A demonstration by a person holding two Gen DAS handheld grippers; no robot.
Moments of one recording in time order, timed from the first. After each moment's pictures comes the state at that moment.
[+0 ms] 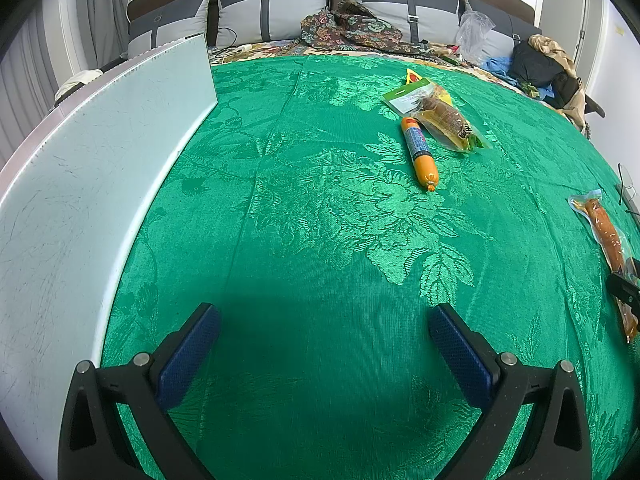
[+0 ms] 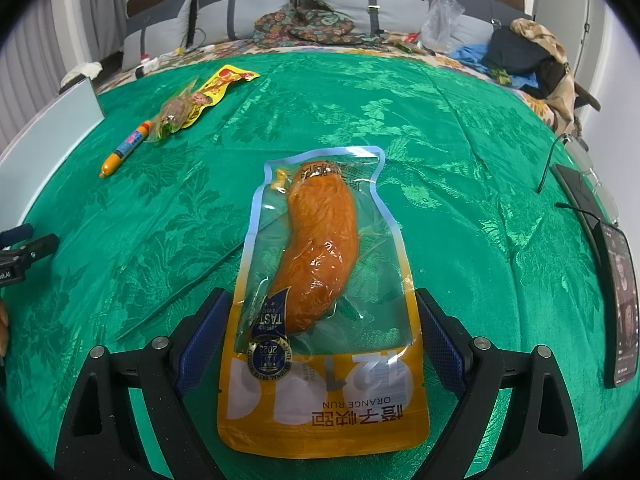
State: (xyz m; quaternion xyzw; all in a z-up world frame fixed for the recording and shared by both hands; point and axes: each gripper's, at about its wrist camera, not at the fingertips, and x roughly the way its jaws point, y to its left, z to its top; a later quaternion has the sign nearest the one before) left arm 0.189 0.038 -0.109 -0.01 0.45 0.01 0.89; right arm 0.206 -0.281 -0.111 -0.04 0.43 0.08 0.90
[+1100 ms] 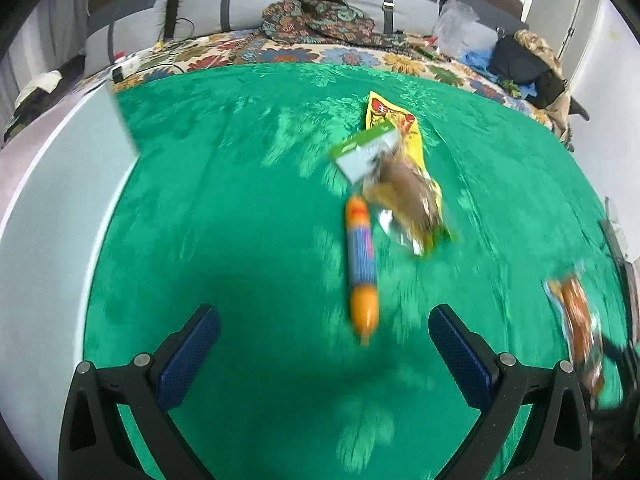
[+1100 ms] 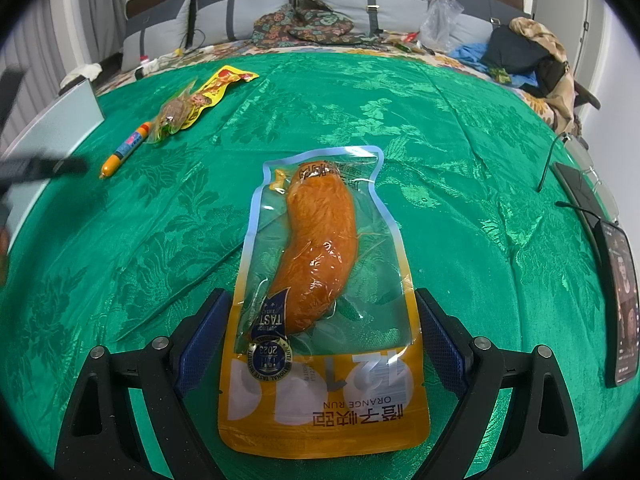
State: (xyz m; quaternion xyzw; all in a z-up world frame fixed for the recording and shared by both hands) left arm 0.308 0.004 -0.075 -0.03 0.49 -0.05 0.87; right arm 0.207 -0.280 -0.111 -0.04 0.43 0.08 0.90
